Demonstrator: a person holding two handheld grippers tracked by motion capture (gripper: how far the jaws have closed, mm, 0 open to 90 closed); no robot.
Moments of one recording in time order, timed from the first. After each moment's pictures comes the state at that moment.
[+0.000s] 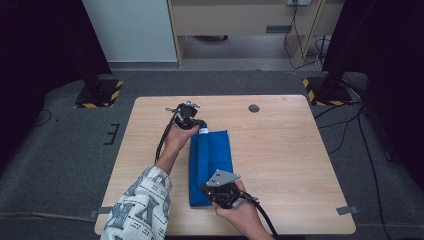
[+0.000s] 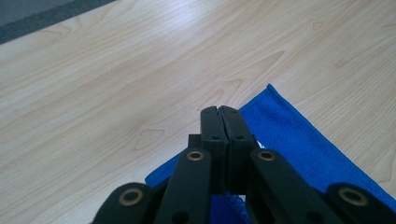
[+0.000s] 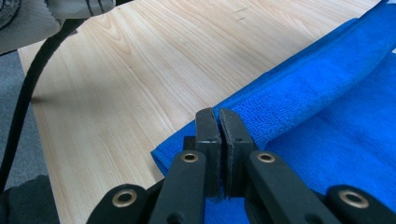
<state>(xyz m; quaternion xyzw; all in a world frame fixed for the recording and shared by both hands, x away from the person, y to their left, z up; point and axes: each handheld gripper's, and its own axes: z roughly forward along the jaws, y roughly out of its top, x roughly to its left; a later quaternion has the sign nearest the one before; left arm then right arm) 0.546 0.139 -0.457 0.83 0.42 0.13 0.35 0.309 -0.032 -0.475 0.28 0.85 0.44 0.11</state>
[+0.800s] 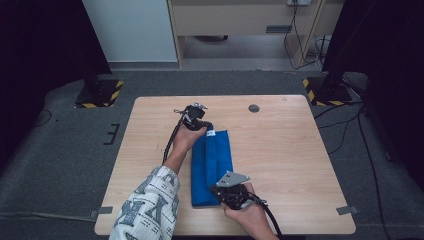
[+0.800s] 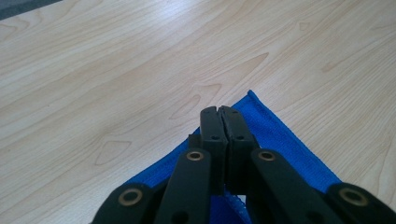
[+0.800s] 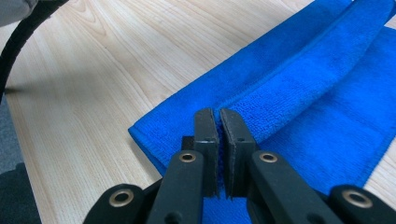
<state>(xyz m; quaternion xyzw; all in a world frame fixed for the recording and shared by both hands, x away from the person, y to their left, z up) 0.550 0.115 -0.469 0.83 0.42 0.11 0.35 0.310 -0.056 -0.488 0.31 0.84 0.42 0.12</state>
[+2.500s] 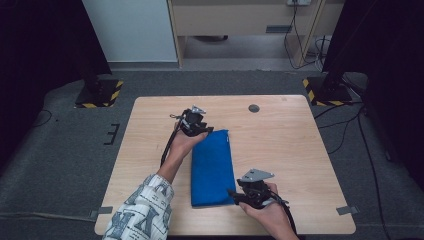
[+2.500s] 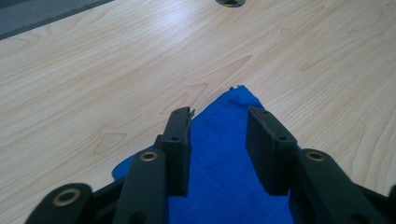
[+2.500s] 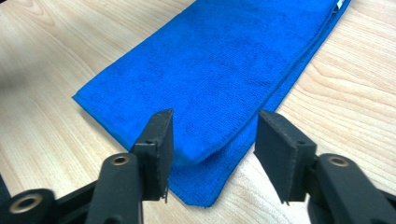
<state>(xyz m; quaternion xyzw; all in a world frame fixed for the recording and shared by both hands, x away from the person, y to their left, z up) 0.518 0.122 -0.457 0.82 0.41 0.14 0.38 0.314 -0.112 -0.486 0.38 0.82 0.40 0.11</state>
